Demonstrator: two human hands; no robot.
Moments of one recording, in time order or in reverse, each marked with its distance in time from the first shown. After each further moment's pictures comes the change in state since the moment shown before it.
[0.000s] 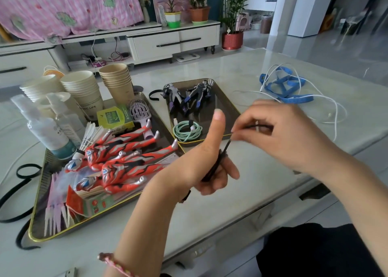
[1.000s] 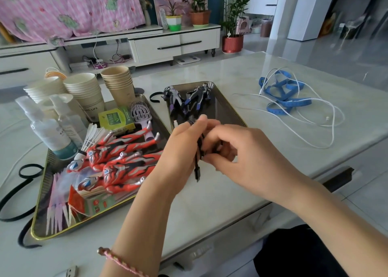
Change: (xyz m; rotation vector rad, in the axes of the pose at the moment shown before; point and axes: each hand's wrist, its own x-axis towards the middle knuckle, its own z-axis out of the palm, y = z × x) left_hand 0.007 0.000 -0.009 -0.469 0.410 0.316; right_hand -0.008 -0.020 0.040 0.135 -0.056 -0.030
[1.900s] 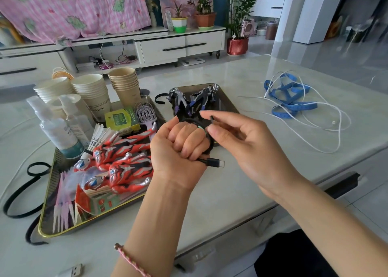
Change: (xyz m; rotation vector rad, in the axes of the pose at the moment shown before) left_hand -0.003 -0.001 -0.010 -1.133 -0.030 -0.067; right_hand 0.014 -0.009 0.007 0.463 0.174 0.166
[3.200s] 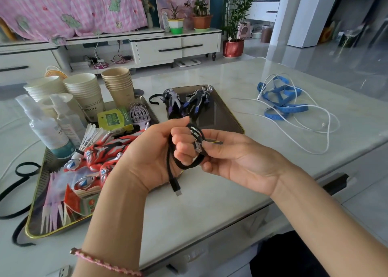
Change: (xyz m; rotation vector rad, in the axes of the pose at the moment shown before) left_hand 0.008 0.033 0.001 0.545 -0.038 -0.519; right_hand 0.006 0.012 -0.011 0.694 -0.255 0.617
